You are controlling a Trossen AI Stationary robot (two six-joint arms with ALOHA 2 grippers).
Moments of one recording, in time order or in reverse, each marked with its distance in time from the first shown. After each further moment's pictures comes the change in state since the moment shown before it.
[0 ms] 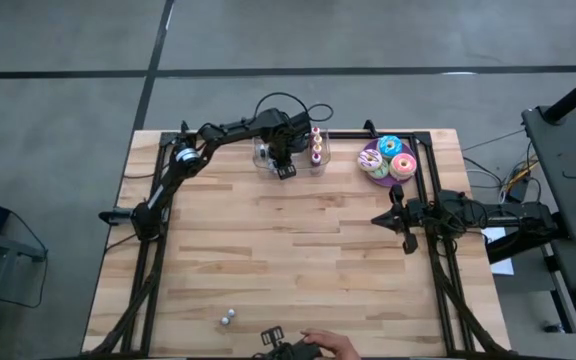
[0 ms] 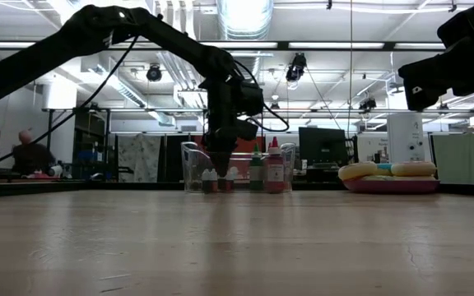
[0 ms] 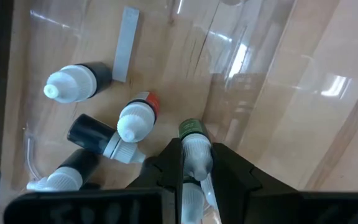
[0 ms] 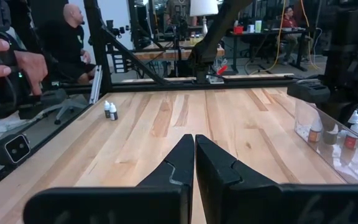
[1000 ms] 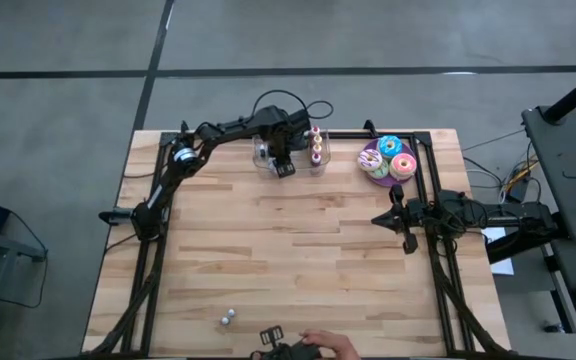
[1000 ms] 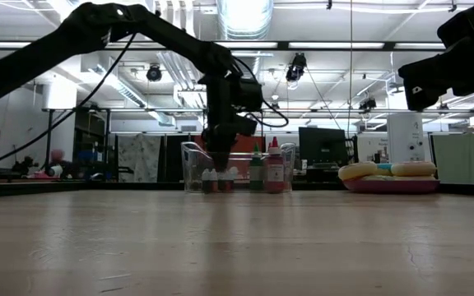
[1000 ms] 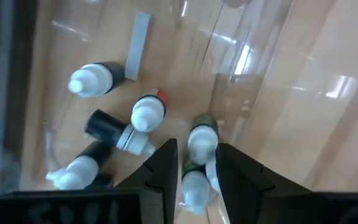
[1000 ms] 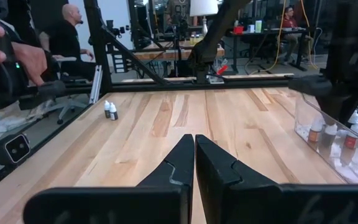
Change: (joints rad) left arm 0.002 -0.020 0.007 -0.012 -0.018 0.014; right arm 0.000 0.000 0.000 0.000 0.000 0.000
